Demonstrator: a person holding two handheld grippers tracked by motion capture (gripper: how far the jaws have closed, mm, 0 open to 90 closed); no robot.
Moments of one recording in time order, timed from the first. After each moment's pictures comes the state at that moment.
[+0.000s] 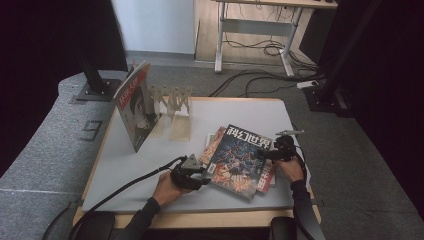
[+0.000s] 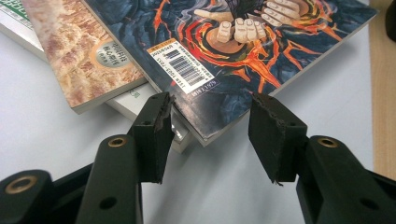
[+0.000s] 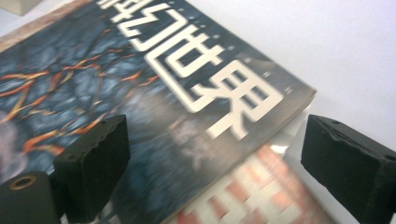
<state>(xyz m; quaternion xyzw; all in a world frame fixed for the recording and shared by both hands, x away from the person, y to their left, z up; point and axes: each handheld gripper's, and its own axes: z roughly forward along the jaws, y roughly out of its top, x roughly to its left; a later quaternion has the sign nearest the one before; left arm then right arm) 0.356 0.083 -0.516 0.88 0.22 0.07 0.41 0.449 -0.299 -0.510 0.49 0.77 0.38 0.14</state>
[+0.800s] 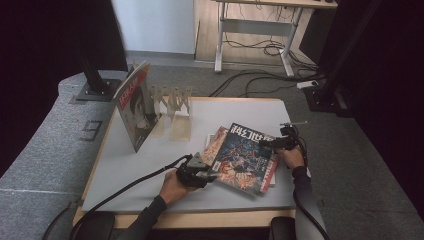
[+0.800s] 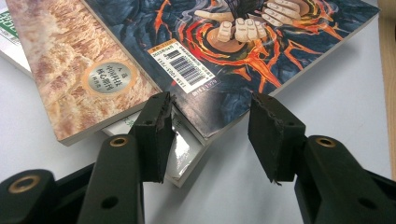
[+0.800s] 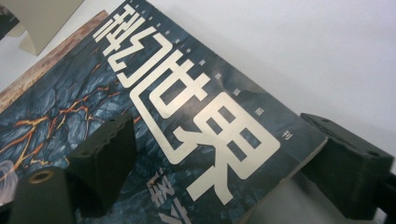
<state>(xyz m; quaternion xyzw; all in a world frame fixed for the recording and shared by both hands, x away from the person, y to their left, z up) 0.364 0.067 -0.519 0.88 0.22 0.07 0.42 0.497 -0.323 -0.522 0.52 0.74 0.42 0.04</state>
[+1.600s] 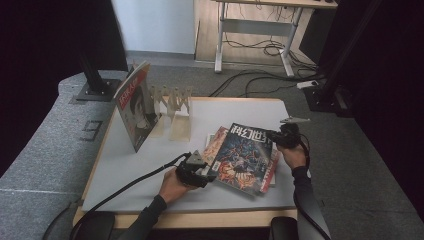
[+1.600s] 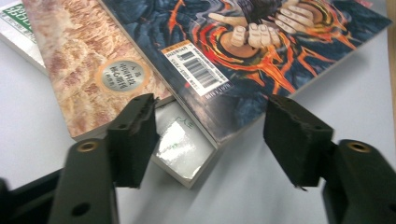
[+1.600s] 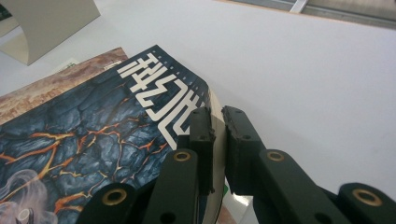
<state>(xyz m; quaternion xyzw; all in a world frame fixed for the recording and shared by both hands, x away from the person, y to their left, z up) 0.372 0.069 -0.517 0.87 0.25 0.06 0.42 0.463 -0.301 -0.467 0.47 0.76 0.41 0.19</state>
